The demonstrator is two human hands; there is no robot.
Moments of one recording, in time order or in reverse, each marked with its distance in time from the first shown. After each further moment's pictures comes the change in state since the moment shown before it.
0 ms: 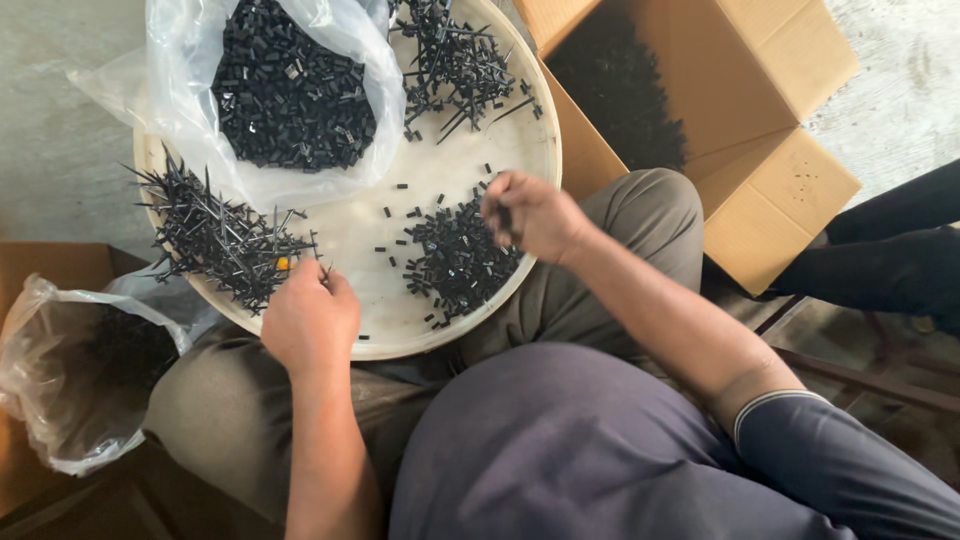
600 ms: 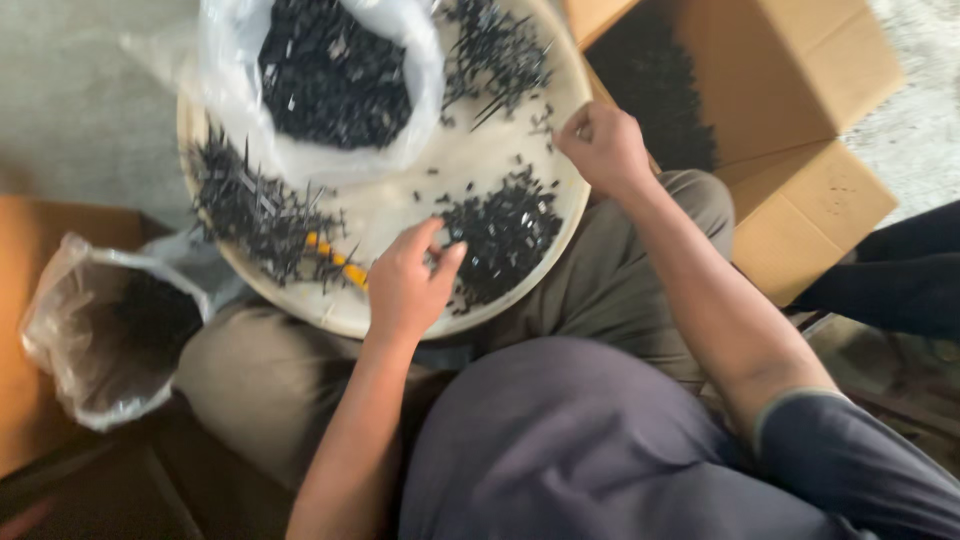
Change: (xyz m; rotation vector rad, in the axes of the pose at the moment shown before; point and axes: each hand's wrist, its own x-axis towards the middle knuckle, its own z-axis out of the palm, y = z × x) left_hand -0.015 0.055 0.005 -0.626 -0.014 0.395; right_hand 0.018 -0.066 -0.006 -1.529 0.550 -0.458
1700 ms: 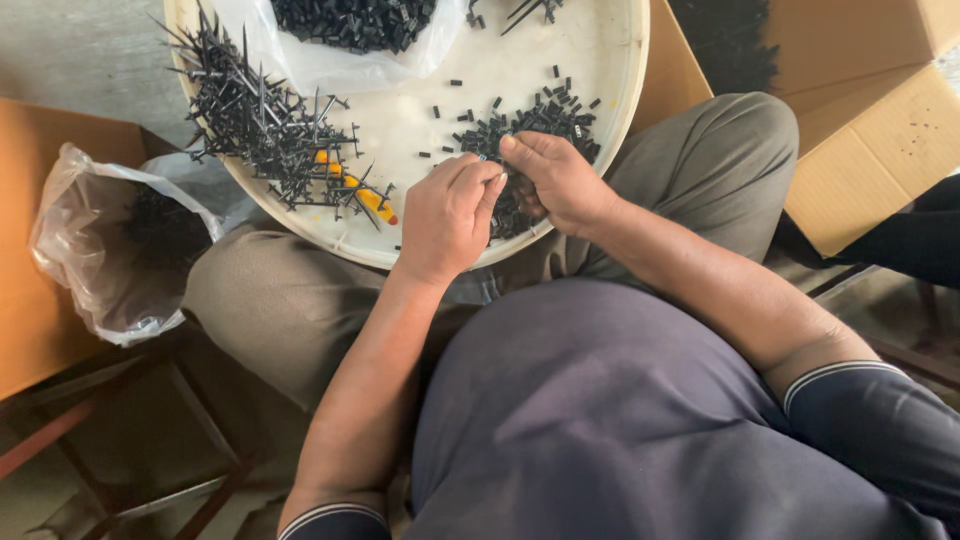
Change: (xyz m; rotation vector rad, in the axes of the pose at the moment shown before) left_hand -0.009 0.008 0.001 -0.076 -0.007 0.351; right_hand -0.095 -0.063 0.078 1.093 -0.535 0.464
